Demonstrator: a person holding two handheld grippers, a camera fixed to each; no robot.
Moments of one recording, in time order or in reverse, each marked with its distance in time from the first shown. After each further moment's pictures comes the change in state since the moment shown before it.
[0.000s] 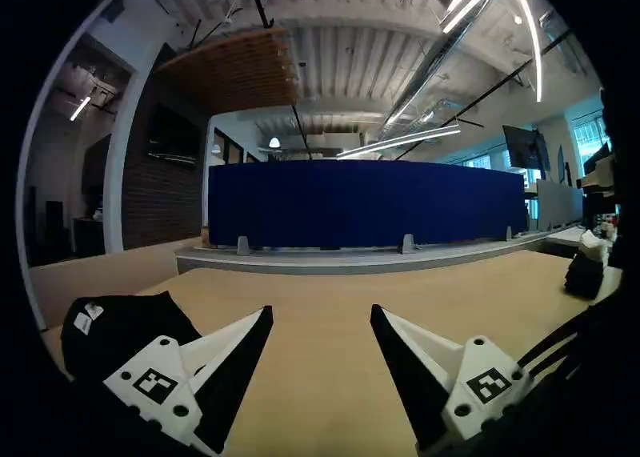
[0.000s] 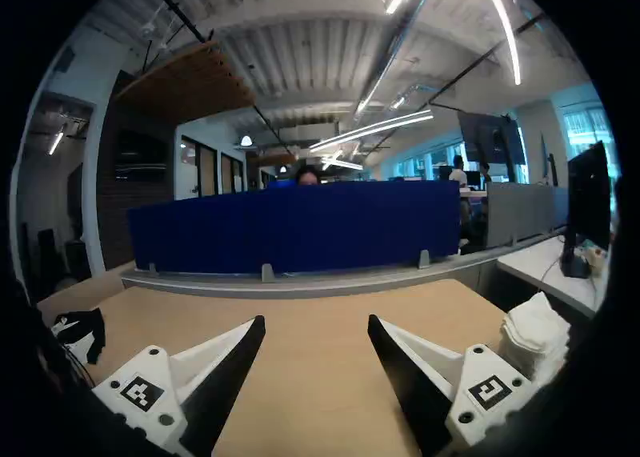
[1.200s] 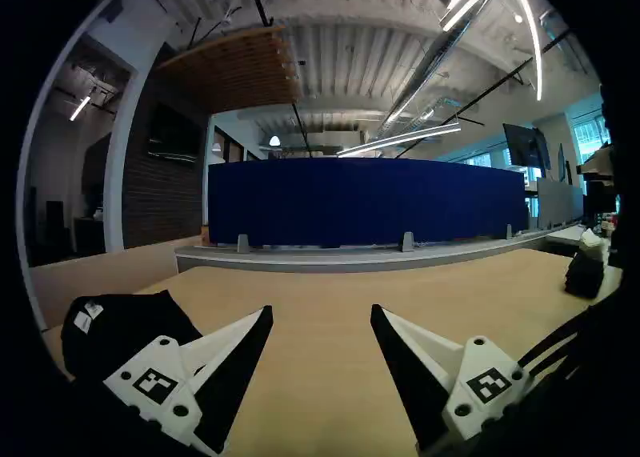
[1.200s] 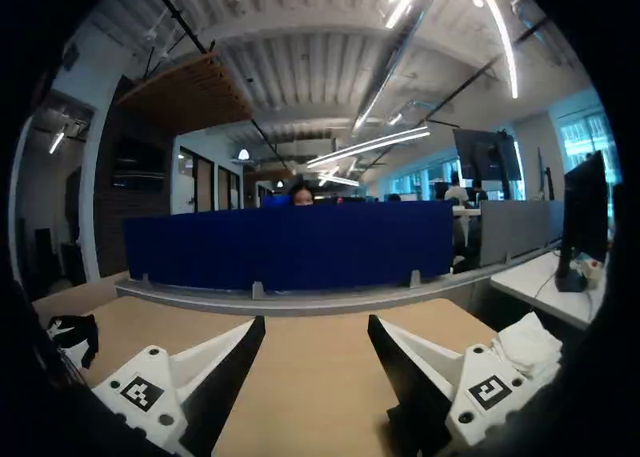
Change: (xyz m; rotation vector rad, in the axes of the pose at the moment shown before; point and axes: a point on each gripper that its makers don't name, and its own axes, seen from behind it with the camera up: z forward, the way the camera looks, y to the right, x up) left arm -0.003 0.002 -0.005 0.004 -0.006 0.002; right arm 0.027 0.021 0.002 -0.027 0.075 -0.025
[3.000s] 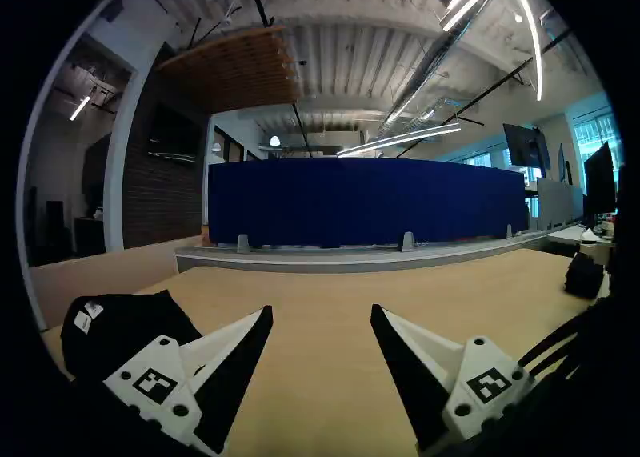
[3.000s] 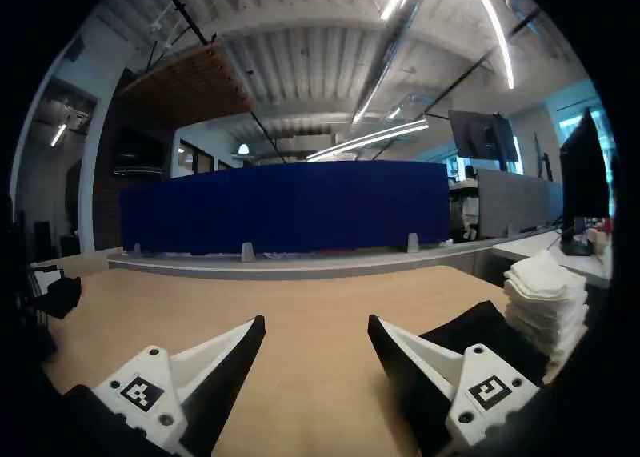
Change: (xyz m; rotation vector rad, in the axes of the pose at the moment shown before) left arm -0.002 -0.001 -0.002 0.000 0.000 0.000; right arm -0.148 0.021 0.018 0.006 0.003 0.004
